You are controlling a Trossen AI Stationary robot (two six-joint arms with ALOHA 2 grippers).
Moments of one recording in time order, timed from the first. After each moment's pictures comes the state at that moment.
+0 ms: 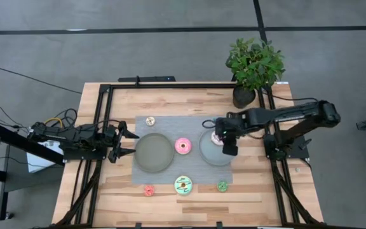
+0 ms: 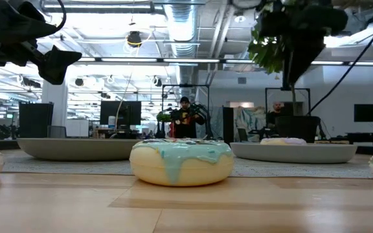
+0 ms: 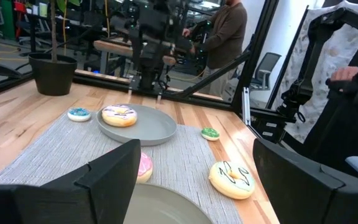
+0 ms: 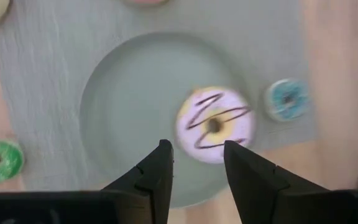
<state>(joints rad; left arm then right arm) -0.15 0.01 0.01 0.04 -0.04 -0.23 0.04 1.34 1.09 -0.99 0.11 0.12</state>
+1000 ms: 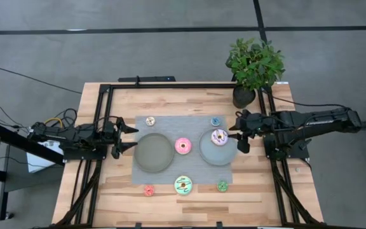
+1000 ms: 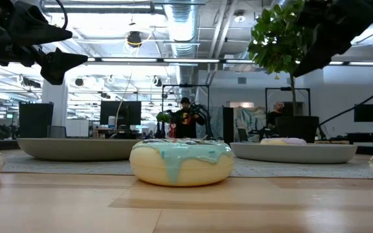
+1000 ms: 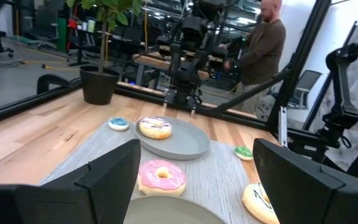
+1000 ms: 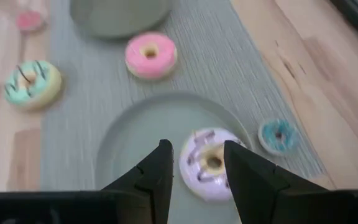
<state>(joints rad) -0.15 0.01 0.01 0.07 -0.21 -0.23 0.05 0.81 0.65 -0.59 0.13 0.18</state>
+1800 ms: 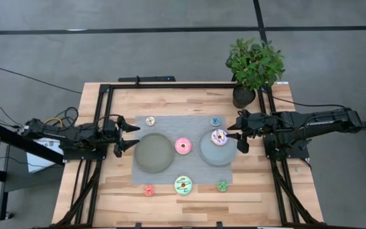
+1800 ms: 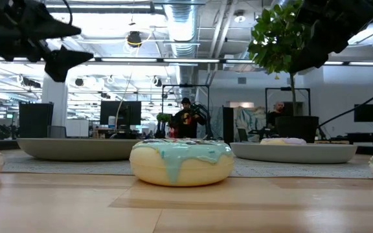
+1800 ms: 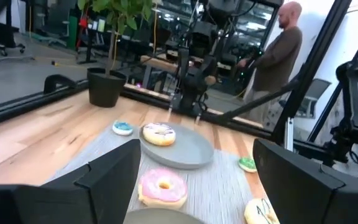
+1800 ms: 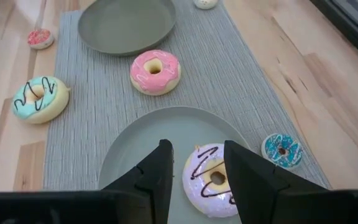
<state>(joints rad) -0.15 0.21 0.05 0.23 -0.25 -0.27 0.05 0.80 0.63 -0.53 0.14 0.17</state>
